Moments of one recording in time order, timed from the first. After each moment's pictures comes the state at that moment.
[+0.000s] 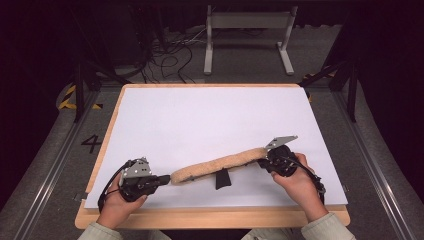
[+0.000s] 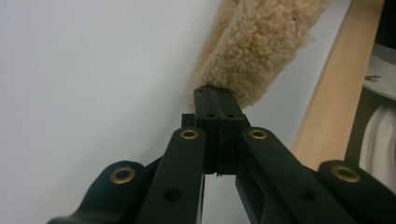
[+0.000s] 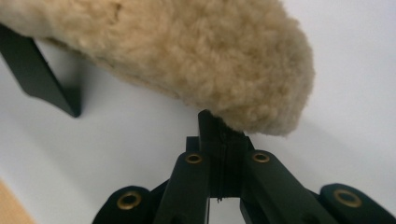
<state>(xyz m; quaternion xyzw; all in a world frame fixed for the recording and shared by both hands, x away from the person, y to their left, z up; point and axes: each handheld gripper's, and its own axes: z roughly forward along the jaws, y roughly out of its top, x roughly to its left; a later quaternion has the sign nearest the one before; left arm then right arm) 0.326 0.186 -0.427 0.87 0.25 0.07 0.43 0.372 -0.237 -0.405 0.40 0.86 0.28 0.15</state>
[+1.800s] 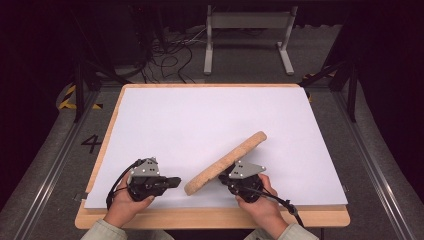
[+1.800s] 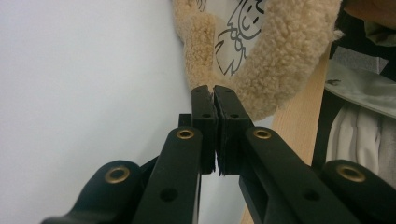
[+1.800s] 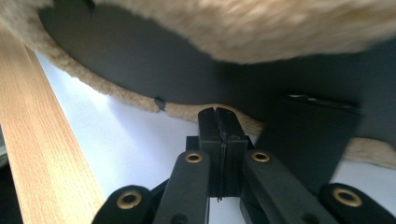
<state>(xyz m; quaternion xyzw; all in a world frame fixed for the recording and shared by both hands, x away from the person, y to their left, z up) 0.331 0.169 -0.426 0.87 0.22 0.03 0.45 0.319 -0.143 -0.440 0.28 0.85 0.41 0.16</state>
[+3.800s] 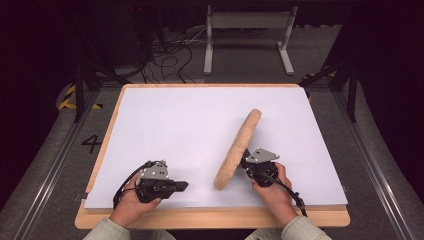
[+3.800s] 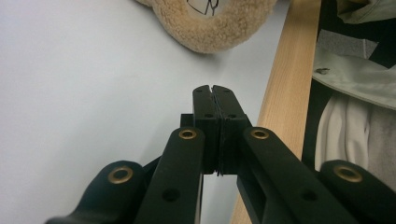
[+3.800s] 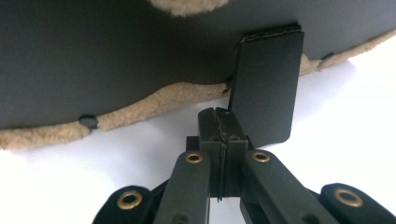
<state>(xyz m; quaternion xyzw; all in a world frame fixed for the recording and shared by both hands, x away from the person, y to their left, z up) 0.330 0.148 -0.430 0.88 0.19 0.01 0.43 0.359 -0.192 -0.448 0.36 0.83 0.35 0.24</state>
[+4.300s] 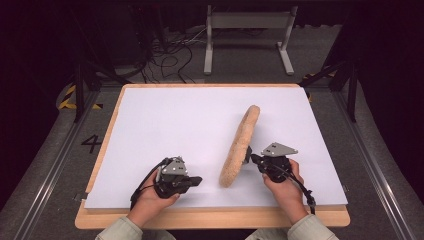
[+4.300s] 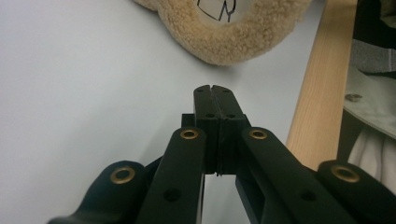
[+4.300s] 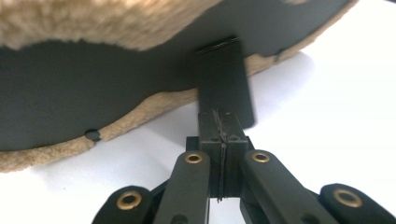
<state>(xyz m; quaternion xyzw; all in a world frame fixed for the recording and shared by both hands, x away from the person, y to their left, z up) 0.342 0.100 -0.438 0.88 0.22 0.04 0.42 0.359 -0.225 -0.427 0.39 0.80 0.38 0.23</state>
